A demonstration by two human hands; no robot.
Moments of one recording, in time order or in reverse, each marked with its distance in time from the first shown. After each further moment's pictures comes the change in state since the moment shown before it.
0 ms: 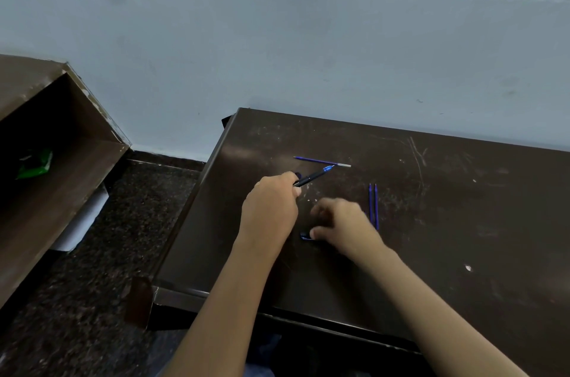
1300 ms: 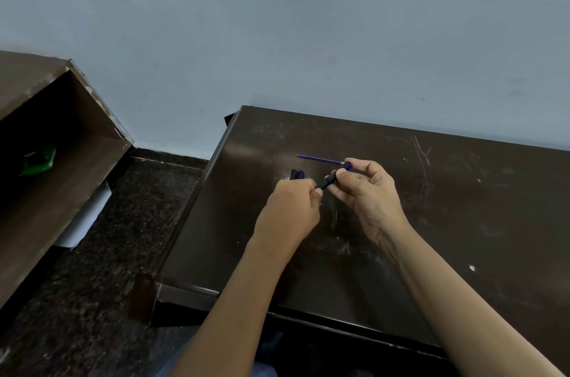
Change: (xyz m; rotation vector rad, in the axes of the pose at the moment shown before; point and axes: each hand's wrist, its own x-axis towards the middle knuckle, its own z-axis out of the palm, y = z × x) left_hand -0.002 0.005 0.016 -0.221 -0.092 0.051; right_hand 0.001 -0.015 -0.033 1.300 0.287 0.124
